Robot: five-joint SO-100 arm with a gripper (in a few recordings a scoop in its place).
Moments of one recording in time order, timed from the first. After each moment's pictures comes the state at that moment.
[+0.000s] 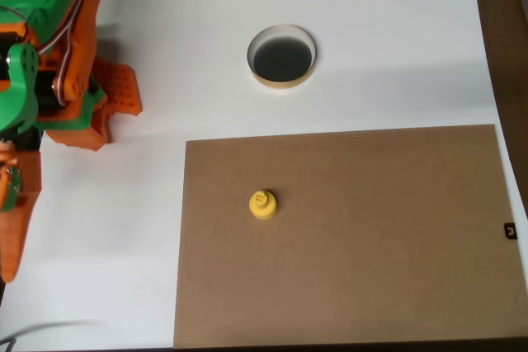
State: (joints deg) arm 45.4 188.5 165.3 46.5 -4.6
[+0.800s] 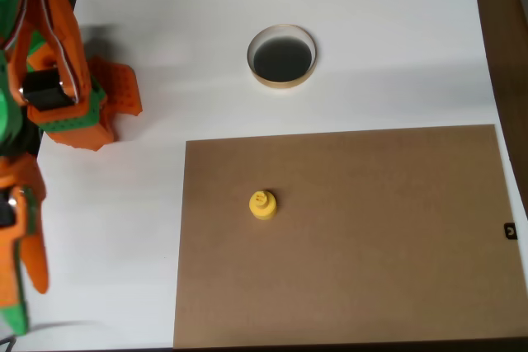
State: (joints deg) arm 33.8 149.0 136.4 53.6 -11.1
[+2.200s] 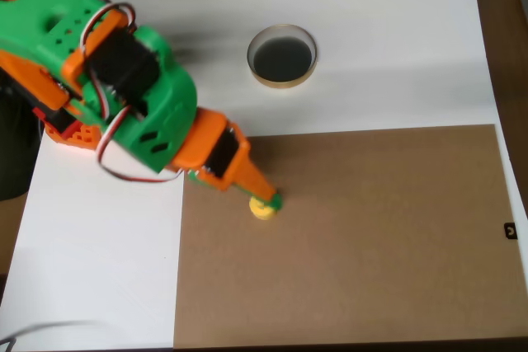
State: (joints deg) arm -12.1 114.0 118.0 70.4 -11.2
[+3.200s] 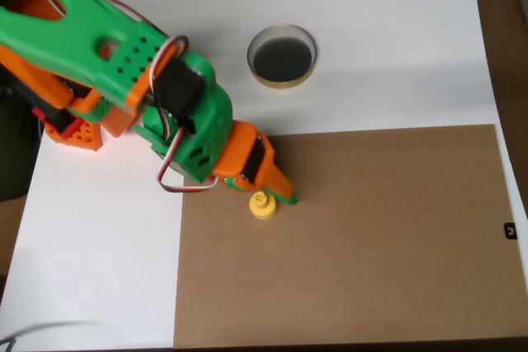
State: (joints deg) arm -16.3 102.1 122.6 57.9 -11.7
